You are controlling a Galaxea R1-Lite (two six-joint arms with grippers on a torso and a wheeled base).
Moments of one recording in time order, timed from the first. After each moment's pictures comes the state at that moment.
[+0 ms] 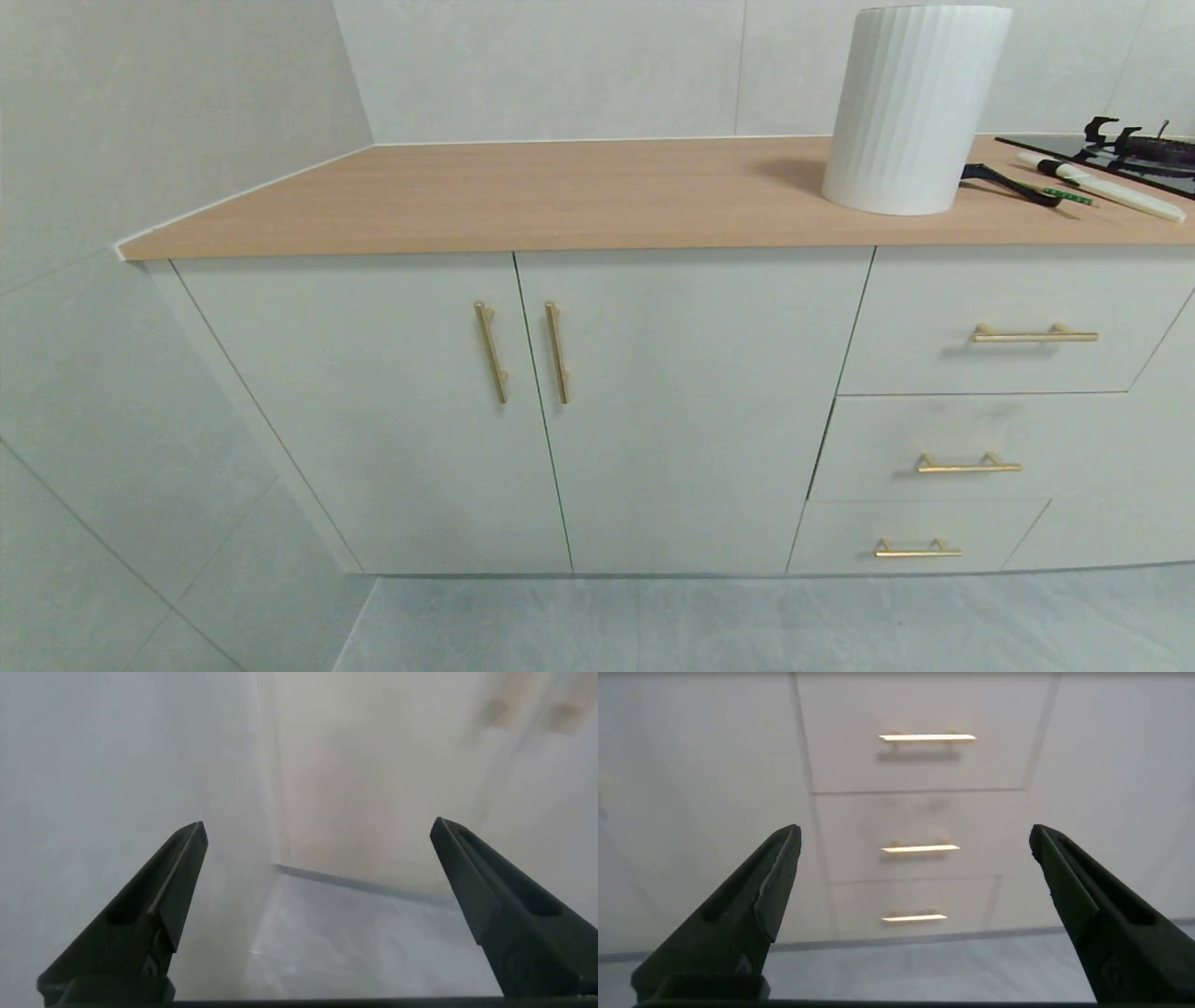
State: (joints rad) left arm -0.16 0.14 -0.13 0.03 0.46 -0.01; right arm 0.01 0.09 -0.23 0.01 -0.17 -0.05
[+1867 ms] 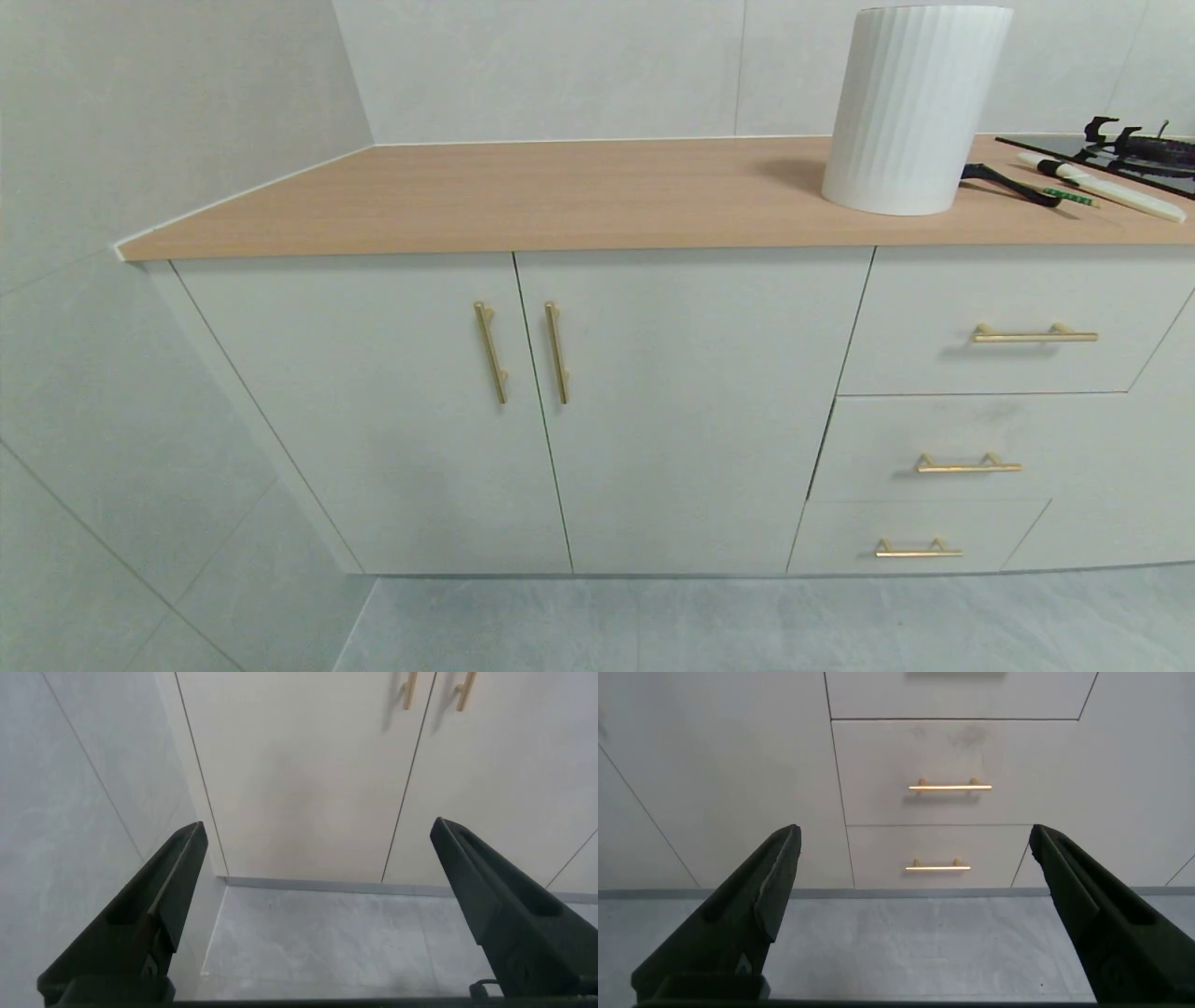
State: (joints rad) left arm 0.00 0.00 0.00 0.00 0.05 0.00; right arm 0.00 0.00 0.00 0.00 -0.03 -0.02
